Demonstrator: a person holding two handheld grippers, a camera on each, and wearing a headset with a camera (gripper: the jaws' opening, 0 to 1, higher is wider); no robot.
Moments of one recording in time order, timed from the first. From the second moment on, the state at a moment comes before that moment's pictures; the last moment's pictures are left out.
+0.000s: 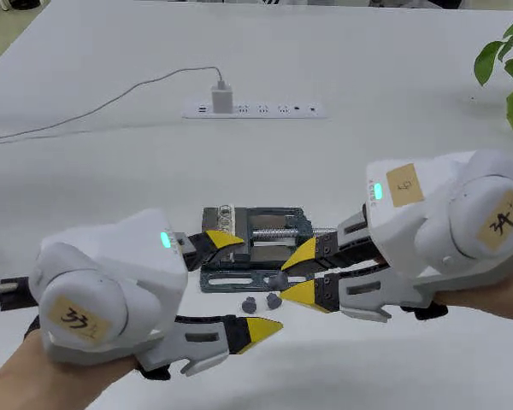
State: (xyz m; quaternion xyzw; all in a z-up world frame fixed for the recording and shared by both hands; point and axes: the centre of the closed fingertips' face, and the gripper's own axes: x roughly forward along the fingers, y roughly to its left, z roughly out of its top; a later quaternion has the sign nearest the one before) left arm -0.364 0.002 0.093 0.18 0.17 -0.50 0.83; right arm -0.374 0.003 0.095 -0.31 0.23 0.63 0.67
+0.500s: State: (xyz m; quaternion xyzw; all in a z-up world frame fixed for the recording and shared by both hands) left arm -0.371 -0.011 0.090 0.24 0.16 -0.53 0.80; right arm -0.378 -0.003 0.090 -0.38 0.25 0.65 0.61
